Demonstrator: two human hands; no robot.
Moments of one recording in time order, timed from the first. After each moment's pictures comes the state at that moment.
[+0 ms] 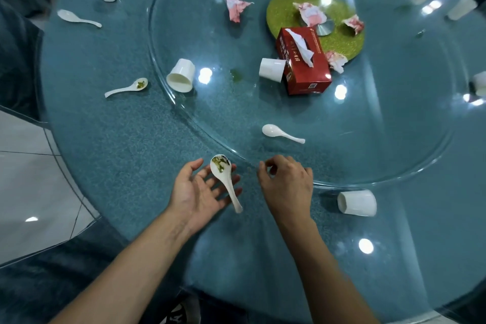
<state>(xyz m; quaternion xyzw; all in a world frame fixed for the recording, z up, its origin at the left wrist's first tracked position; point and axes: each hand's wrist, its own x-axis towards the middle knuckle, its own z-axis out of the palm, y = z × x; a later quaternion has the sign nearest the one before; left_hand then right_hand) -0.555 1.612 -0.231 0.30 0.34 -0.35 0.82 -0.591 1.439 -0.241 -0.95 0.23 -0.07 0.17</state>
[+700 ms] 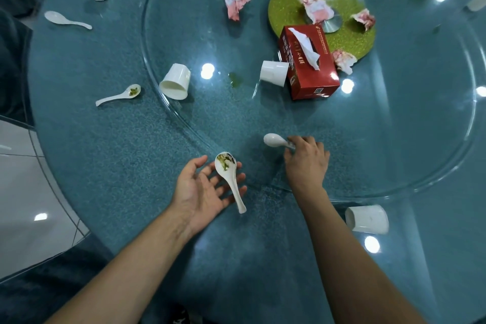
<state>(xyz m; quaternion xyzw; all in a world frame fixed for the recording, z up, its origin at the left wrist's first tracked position) -0.514 1.589 -0.243 0.30 0.32 -0.37 0.82 -0.511 1.360 -0.282 -0.96 0.27 0.01 0.11</state>
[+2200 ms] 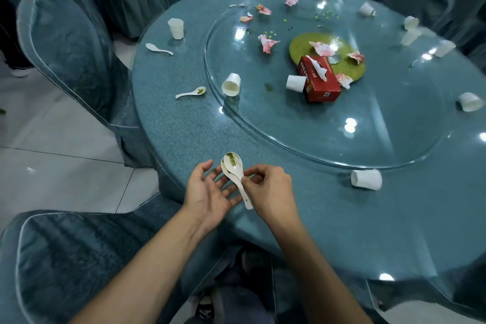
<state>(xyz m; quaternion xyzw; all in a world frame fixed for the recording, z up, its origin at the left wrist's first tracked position) -0.678 1.719 -0.163 0.31 0.27 -0.29 0.86 -0.706 1.591 -0.135 -0.89 0.22 0.03 0.40</state>
